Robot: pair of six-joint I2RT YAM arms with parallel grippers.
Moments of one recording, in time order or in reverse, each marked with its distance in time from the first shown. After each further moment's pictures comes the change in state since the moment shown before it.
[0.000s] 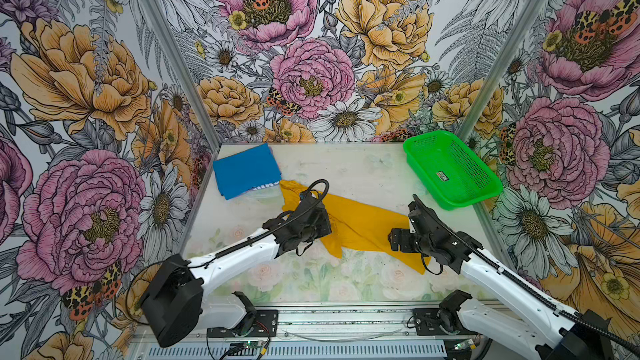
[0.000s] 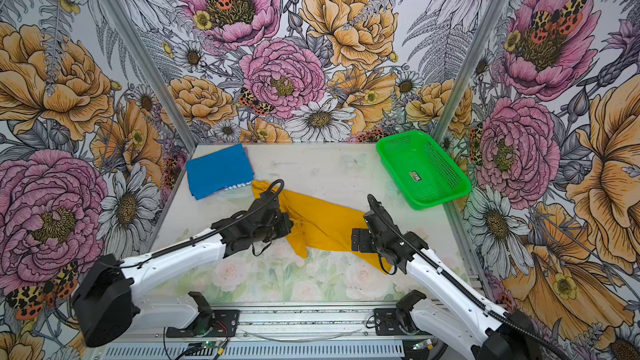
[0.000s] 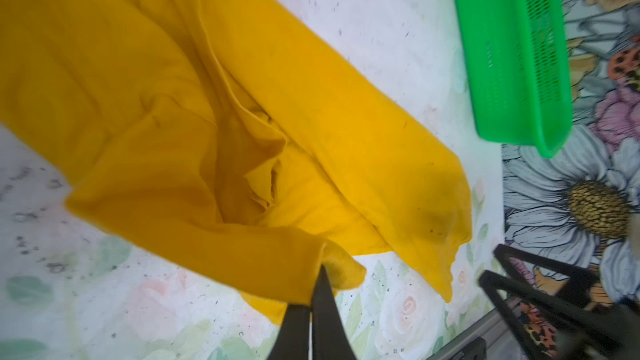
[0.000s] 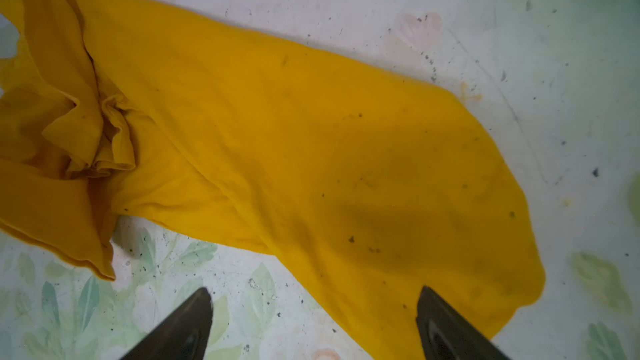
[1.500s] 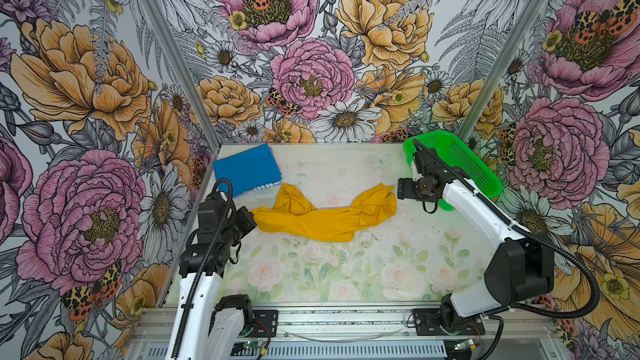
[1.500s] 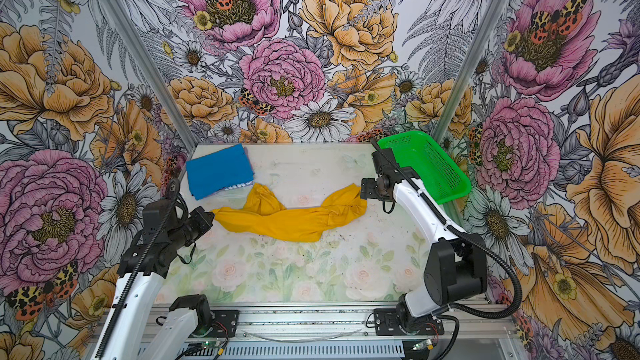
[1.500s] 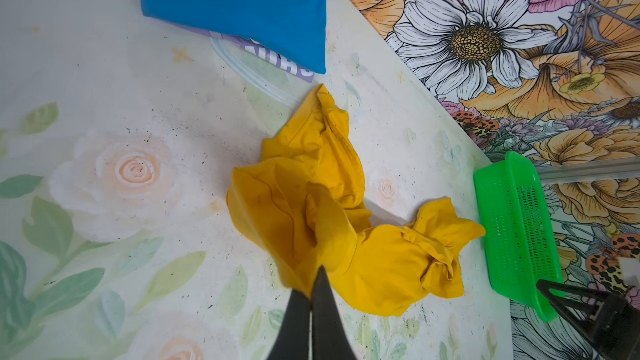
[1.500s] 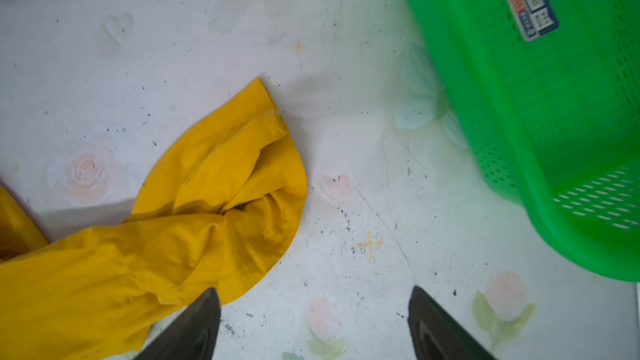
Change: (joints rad) left arm 0.785 -0.455 -0.060 -0.346 0.264 0.298; right arm -0.299 0.527 0.598 -0.183 -0.004 -0.228
